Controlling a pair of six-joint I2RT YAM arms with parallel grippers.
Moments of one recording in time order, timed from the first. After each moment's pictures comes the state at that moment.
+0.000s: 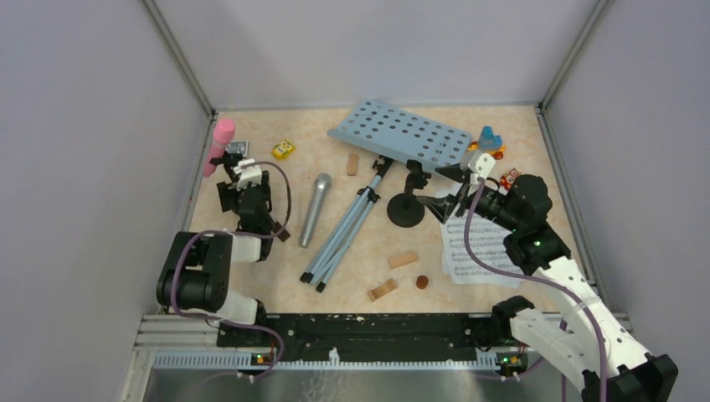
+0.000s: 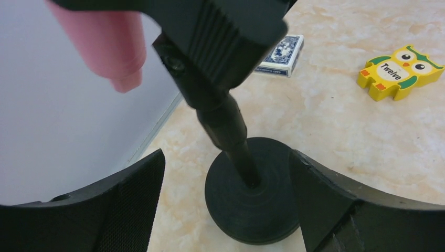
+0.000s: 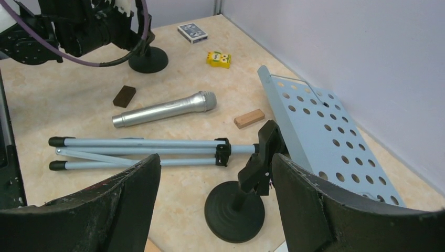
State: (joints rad) left arm -0.10 1.46 0.36 1.01 -0.65 0.17; right arm 0.38 0.76 0.71 0.05 -0.58 -0.16
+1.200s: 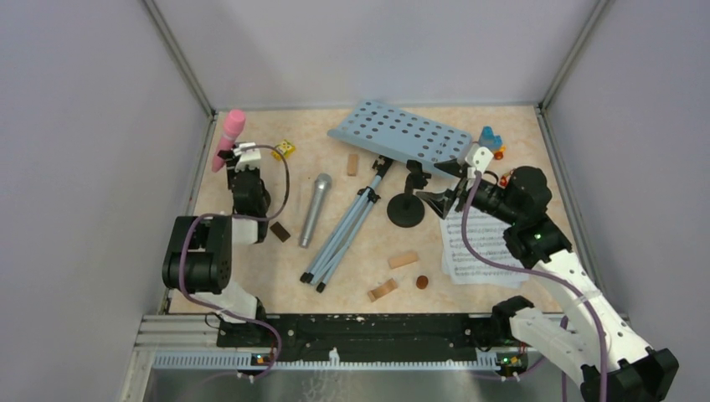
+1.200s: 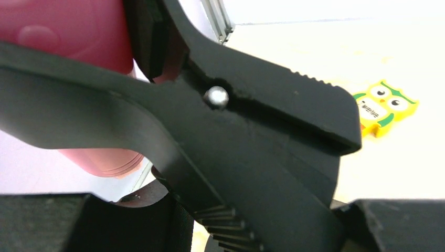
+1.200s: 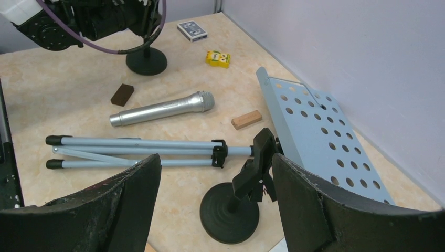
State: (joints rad) left arm -0.01 1.62 0.55 1.05 -0.45 0.26; right arm 0.38 0.82 0.79 -0.01 -0.59 -0.19
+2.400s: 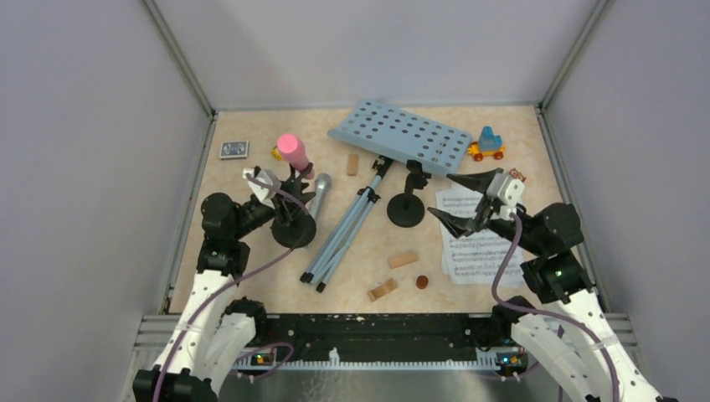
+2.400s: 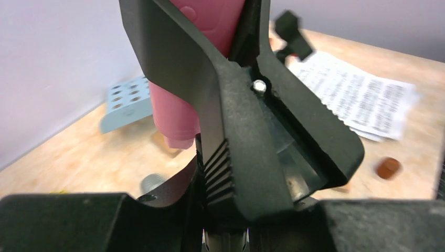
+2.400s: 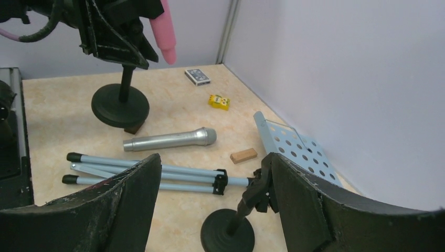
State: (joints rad) left arm -0.10 0.74 0.54 0.27 0.76 0.03; right arm 0.38 0.57 0.70 0.04 -0.63 -0.16
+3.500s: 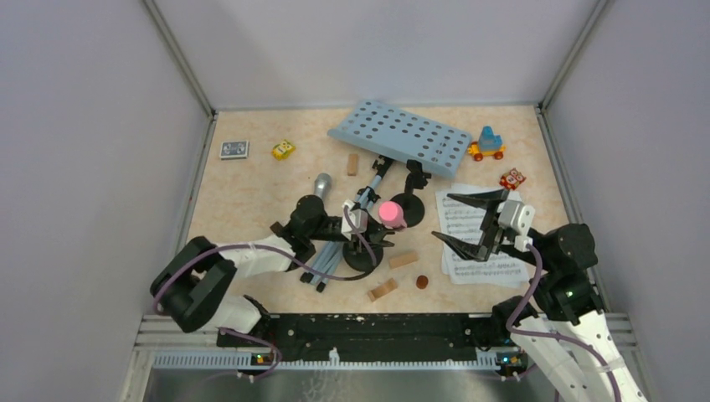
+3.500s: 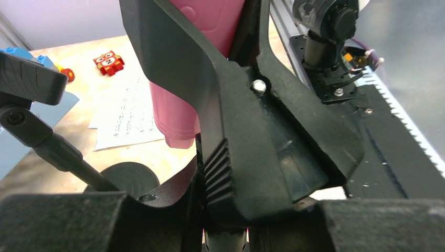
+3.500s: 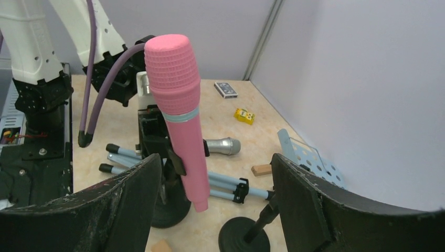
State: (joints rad) left arm -0.72 1.35 0.50 0.85 0.94 0.13; right arm 0.38 0.41 0.67 0.00 -0.78 -0.14
